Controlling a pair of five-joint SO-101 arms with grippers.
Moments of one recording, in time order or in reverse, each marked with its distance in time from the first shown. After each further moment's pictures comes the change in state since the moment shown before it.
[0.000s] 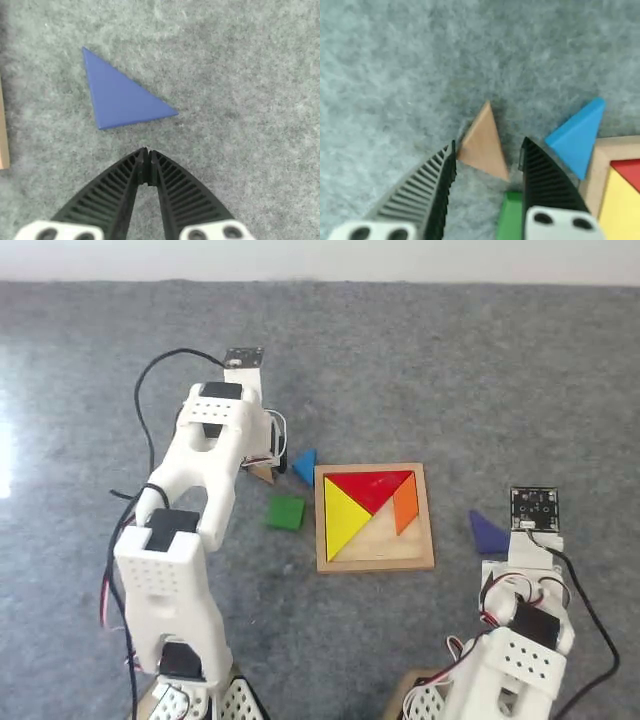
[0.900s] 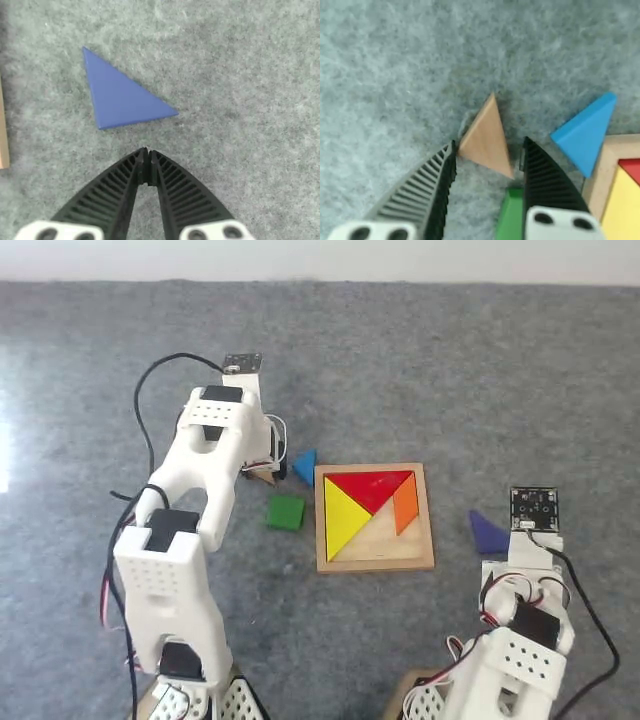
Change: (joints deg) left arm 0.0 0.1 1.8 0.0 1.3; right arm 0.0 0.0 0.0 0.0 0.2
